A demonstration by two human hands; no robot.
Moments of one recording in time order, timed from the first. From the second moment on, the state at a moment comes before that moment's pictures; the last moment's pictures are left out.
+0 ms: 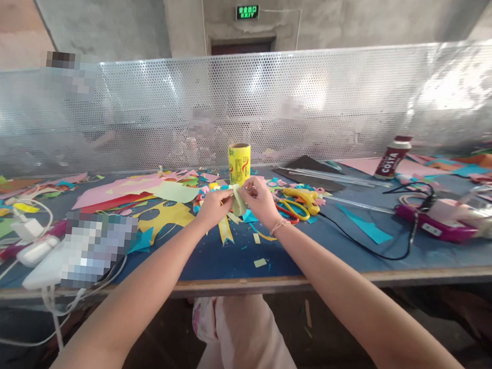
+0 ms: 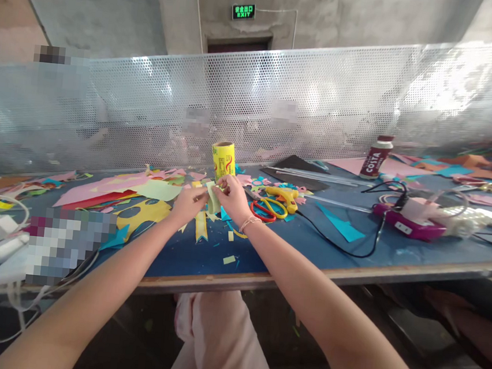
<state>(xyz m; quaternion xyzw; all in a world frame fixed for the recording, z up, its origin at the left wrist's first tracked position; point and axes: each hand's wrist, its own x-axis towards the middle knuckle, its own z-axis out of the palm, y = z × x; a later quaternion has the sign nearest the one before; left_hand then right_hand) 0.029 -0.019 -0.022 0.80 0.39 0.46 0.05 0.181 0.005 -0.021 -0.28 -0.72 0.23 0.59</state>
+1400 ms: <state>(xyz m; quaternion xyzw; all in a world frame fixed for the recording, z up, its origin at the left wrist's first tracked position) 0.026 -0.021 -0.023 0.75 0.45 0.39 -0.26 0.180 -0.004 -0.010 -0.21 -0.48 0.65 0.55</state>
